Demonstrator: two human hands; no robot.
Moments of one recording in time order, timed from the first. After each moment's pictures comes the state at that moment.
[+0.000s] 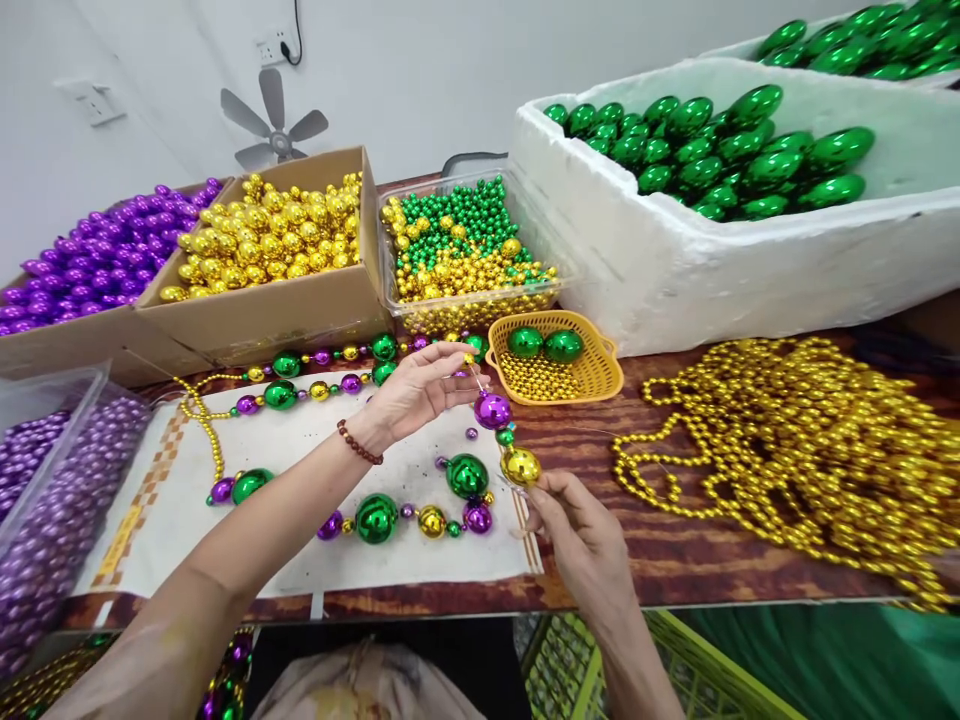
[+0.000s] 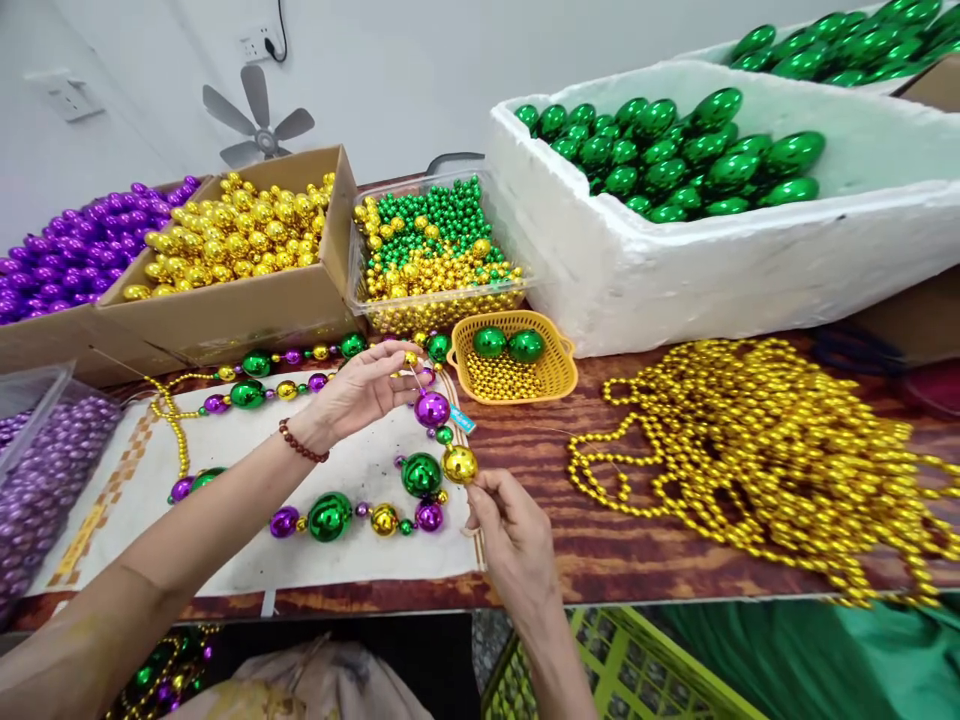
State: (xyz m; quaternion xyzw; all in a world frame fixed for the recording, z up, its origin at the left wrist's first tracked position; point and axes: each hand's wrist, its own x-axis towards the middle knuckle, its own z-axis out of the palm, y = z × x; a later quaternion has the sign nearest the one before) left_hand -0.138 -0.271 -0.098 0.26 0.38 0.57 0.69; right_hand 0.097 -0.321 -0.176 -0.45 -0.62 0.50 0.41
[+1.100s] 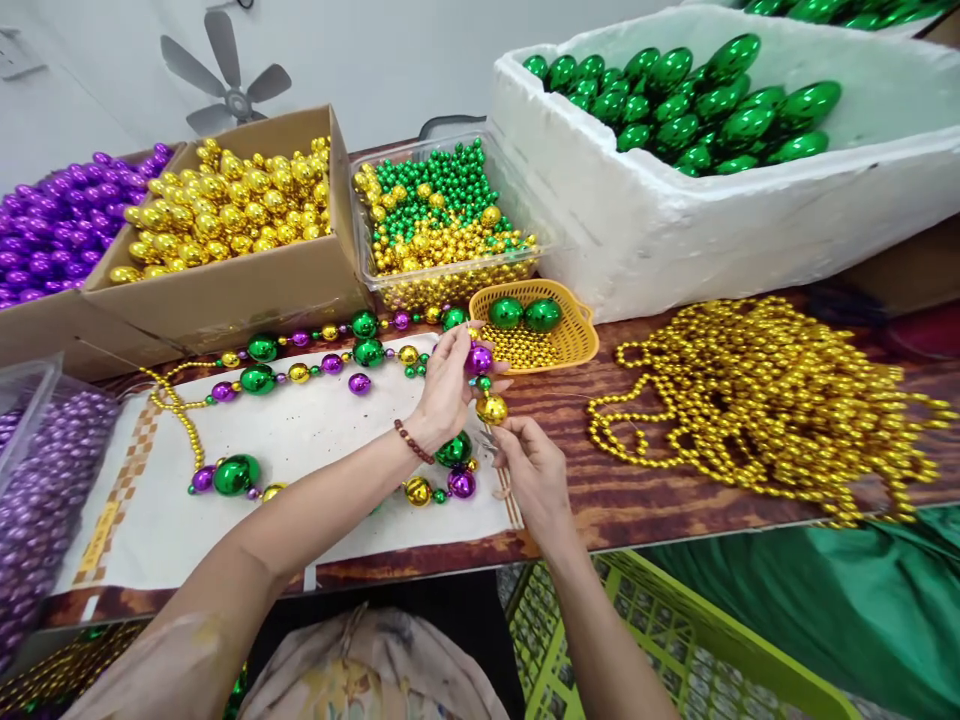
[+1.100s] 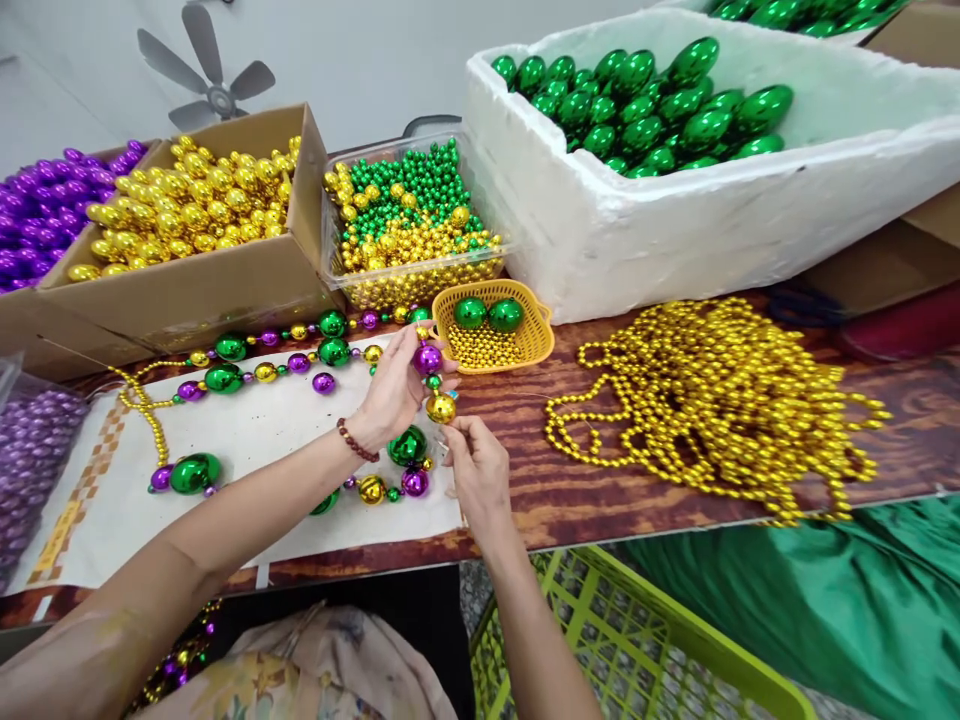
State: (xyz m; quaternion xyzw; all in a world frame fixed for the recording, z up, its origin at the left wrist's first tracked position) left_hand -0.062 -0.263 -0.136 0.24 0.43 0.64 0.59; right_hand 0.070 -0.309 -0.198 -0.50 -0.55 0.52 0.41
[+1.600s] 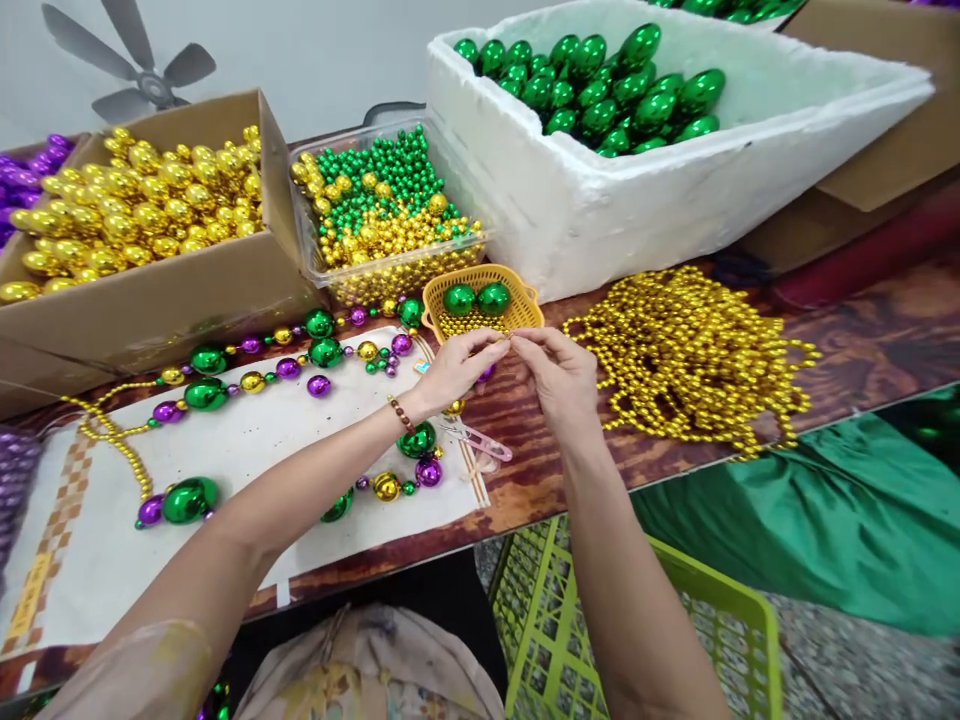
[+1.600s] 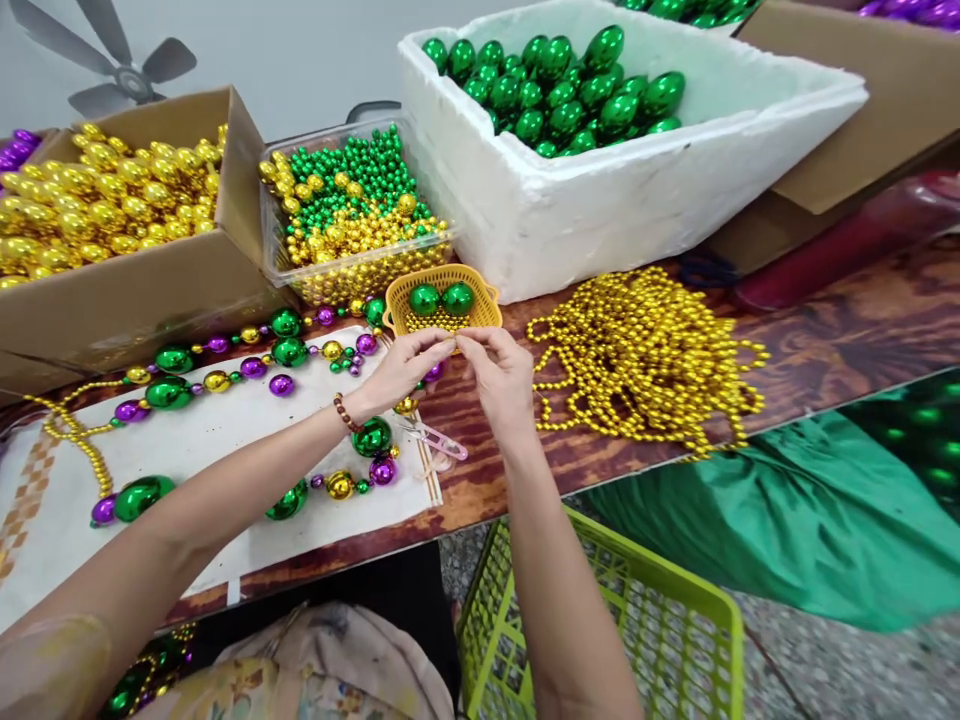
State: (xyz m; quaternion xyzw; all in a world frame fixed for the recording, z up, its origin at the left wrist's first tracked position) left_hand -0.043 -0.234 -0.150 0.56 0.44 0.43 0.56; right_hand 0.114 -0.223 -0.158 -0.47 -0.52 0.47 0.54
